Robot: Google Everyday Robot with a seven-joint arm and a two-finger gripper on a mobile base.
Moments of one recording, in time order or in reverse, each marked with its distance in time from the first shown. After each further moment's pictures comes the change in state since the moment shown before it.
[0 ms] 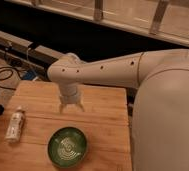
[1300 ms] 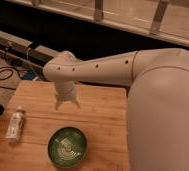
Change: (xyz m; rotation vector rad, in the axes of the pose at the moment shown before) arm -0.023 0.035 -0.003 -0.028 -0.045 -0.085
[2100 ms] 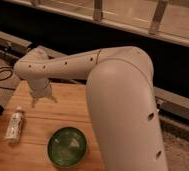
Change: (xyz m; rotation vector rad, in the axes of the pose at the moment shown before) arm -0.031 0.105 0.005 -0.054 -0.029 -0.174
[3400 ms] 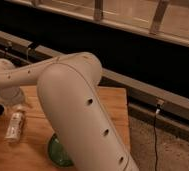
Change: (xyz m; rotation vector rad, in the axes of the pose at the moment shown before) arm -0.020 0.142 0.060 0.000 0.001 -0.161
